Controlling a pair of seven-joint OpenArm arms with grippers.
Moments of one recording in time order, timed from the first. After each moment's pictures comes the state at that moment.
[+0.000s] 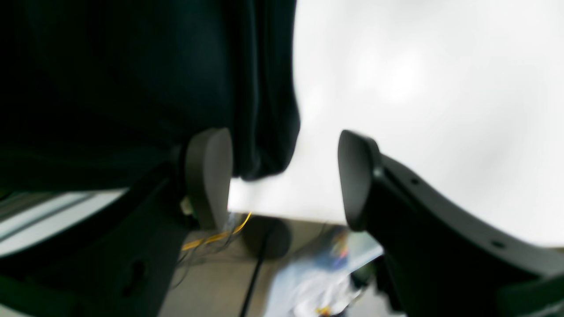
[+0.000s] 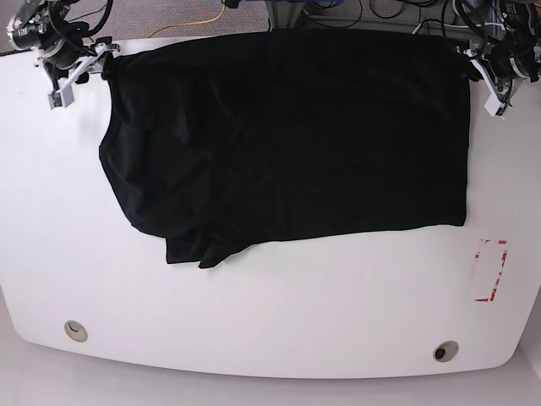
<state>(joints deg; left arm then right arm) 25.6 -22.6 -36.8 96.1 -48.2 -40.4 80.3 -28.3 11.3 47.6 107.9 39.4 40.0 -72.7</state>
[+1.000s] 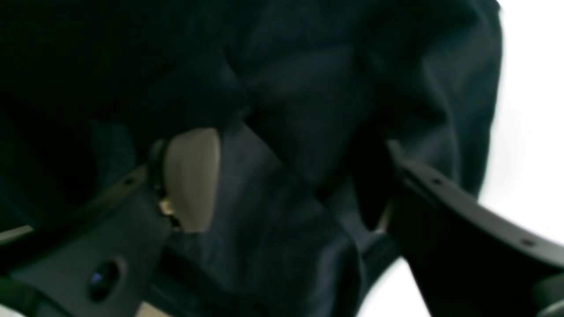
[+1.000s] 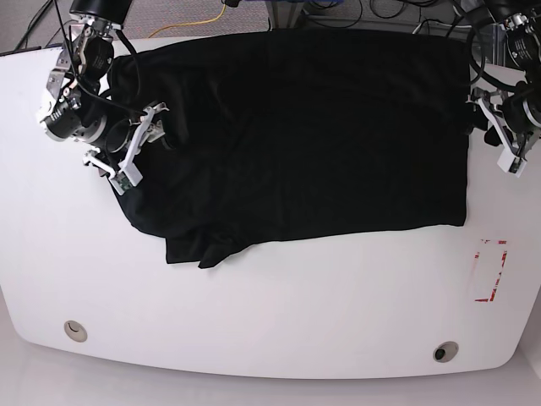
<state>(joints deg) 11.1 -24.4 -36.9 102.2 -48.7 -40.4 83.3 -7.6 14.4 21.1 108.6 39.4 40.0 -78.3</state>
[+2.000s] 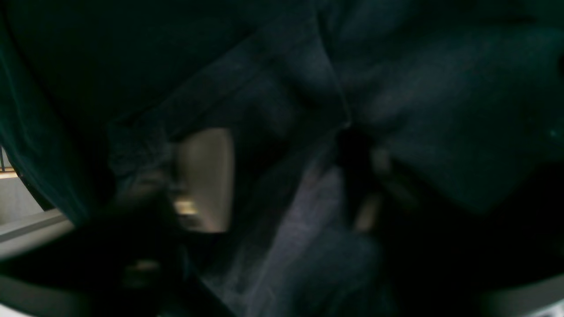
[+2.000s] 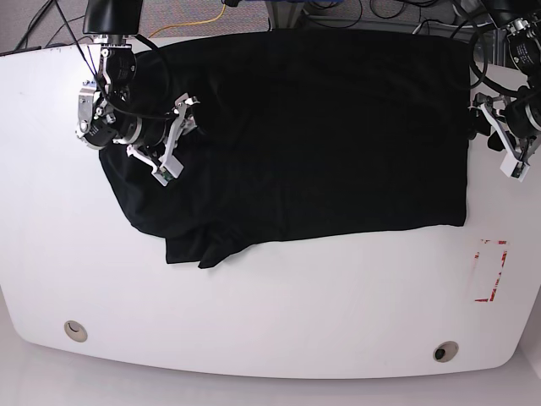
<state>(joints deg) 10.7 -24.4 -37.0 102.1 -47.9 -40.2 83.6 -5.4 14.6 9.3 94.6 39.5 40.0 -74.3</state>
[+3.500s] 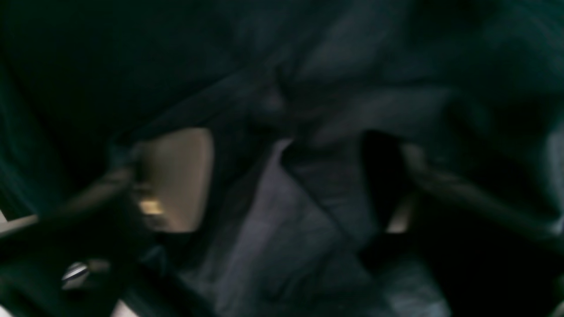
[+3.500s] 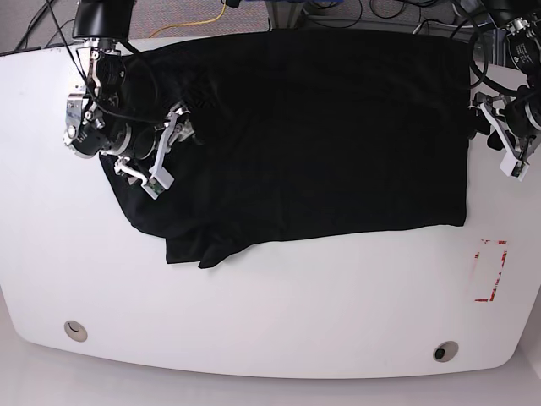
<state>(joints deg) 10.9 -24.4 -36.9 102.1 -47.9 -40.2 83.6 -4.5 17.4 9.6 99.7 39.6 40.0 -73.2</state>
